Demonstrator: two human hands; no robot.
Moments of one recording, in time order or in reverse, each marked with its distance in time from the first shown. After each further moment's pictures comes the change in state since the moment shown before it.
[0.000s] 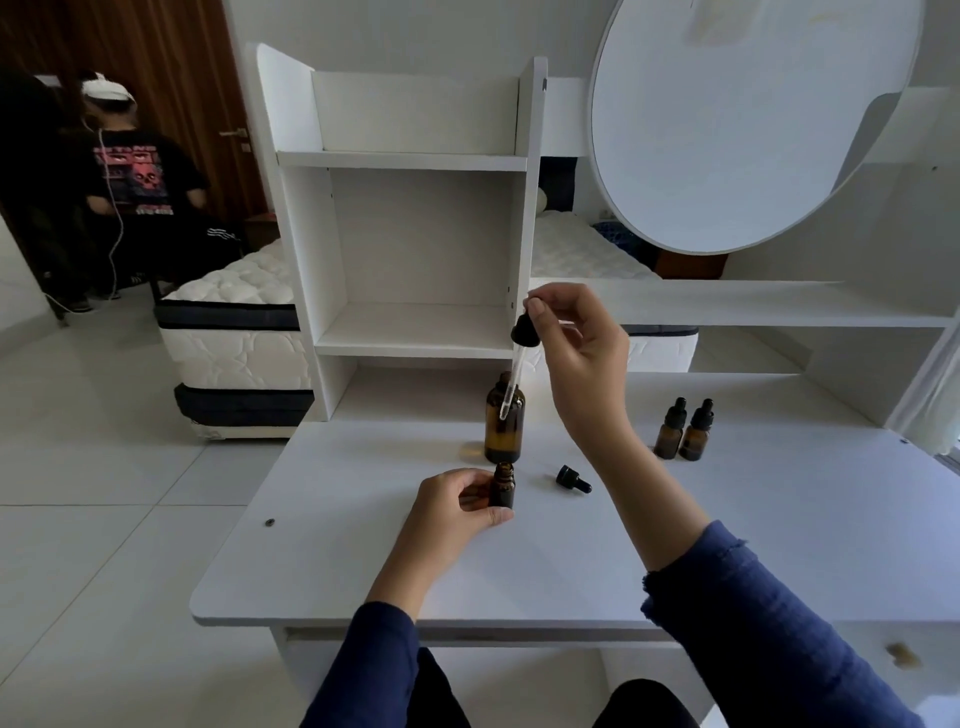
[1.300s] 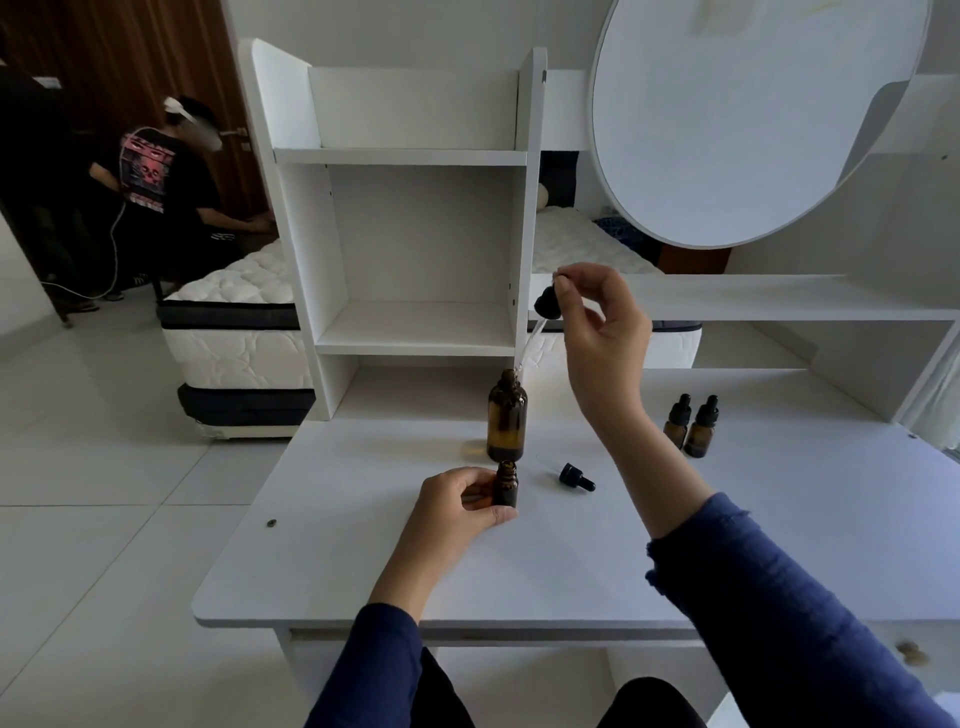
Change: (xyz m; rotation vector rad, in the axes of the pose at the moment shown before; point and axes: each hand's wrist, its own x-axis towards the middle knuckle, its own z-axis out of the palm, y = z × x) left_hand 0.000 -0.001 0.001 -0.028 0.003 -0.011; right_hand 0.015 0.004 -0.007 -0.020 0.115 -0.012
